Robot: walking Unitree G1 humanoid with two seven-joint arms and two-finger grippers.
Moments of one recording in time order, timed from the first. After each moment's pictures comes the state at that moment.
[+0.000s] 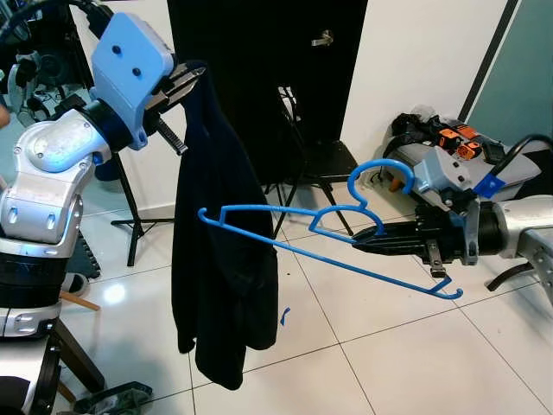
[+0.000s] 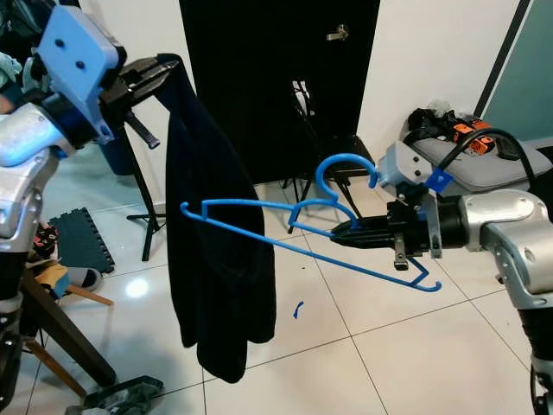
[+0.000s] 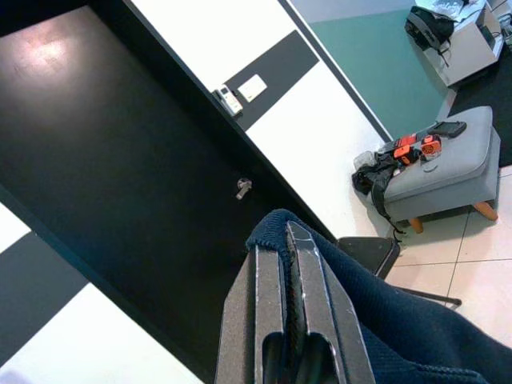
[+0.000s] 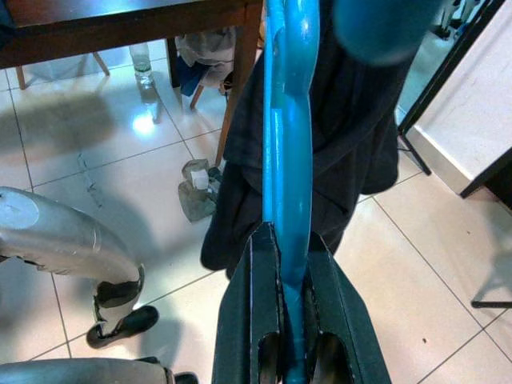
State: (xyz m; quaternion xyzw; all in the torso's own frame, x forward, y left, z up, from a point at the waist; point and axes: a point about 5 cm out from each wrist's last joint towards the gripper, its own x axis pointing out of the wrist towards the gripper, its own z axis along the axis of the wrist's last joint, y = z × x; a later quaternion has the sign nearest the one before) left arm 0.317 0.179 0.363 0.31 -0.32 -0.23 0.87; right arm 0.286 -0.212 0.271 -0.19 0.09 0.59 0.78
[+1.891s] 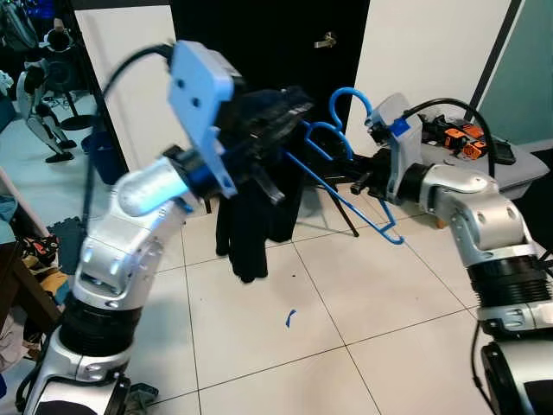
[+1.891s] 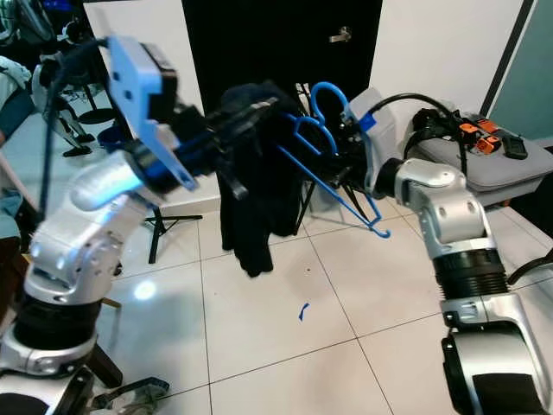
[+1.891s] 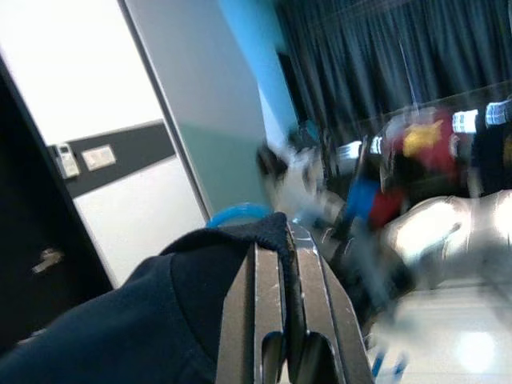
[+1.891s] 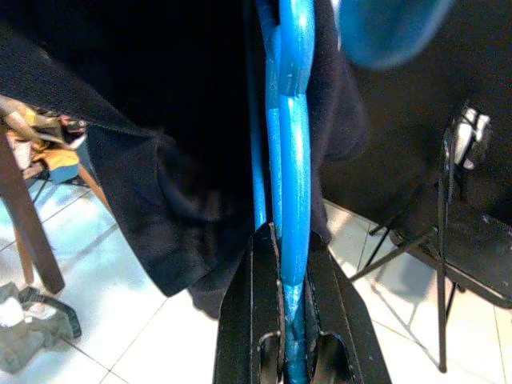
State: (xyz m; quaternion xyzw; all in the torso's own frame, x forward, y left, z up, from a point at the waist) left arm 0.278 0.081 0.335 0.01 -0.33 -0.43 0.84; right arm 0.369 -0.174 0.276 -0.14 0.02 0.33 0.93
